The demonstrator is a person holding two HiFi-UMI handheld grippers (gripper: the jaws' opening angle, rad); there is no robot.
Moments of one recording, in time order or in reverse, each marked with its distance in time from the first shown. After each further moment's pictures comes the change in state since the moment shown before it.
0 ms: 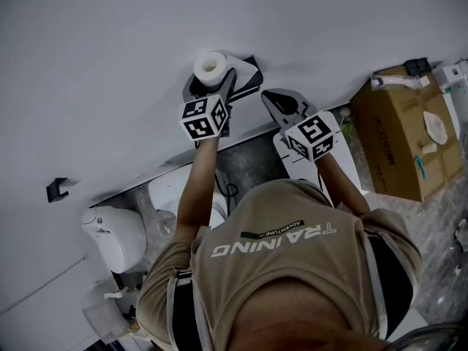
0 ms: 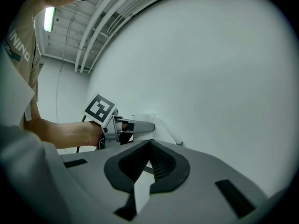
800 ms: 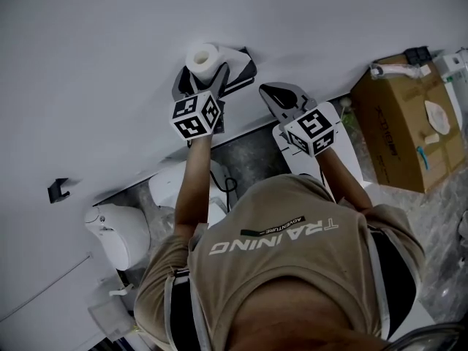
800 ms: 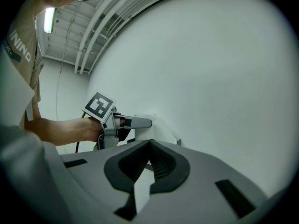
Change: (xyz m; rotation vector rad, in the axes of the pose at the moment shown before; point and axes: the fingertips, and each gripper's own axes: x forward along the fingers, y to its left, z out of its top) left arm -0.009 0.000 0.005 0.007 -0.005 0.025; right arm -0.010 -0.003 -0.004 0.008 -0.010 -0.001
